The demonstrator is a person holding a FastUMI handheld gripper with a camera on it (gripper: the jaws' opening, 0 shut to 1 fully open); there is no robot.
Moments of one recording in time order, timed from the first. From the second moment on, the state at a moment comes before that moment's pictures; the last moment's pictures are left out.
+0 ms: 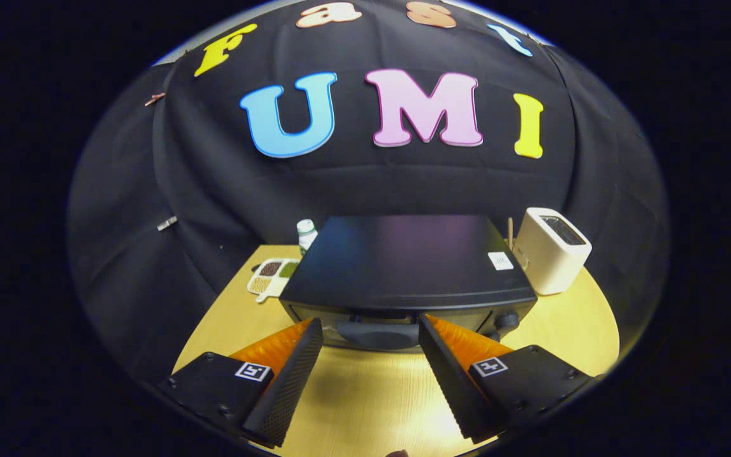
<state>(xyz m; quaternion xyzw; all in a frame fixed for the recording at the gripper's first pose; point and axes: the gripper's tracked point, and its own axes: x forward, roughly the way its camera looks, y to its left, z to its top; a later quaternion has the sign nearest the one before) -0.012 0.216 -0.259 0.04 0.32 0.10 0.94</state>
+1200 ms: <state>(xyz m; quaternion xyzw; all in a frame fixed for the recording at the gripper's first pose) -0.017 -0.034 -0.011 0.05 0.08 0.06 0.99</state>
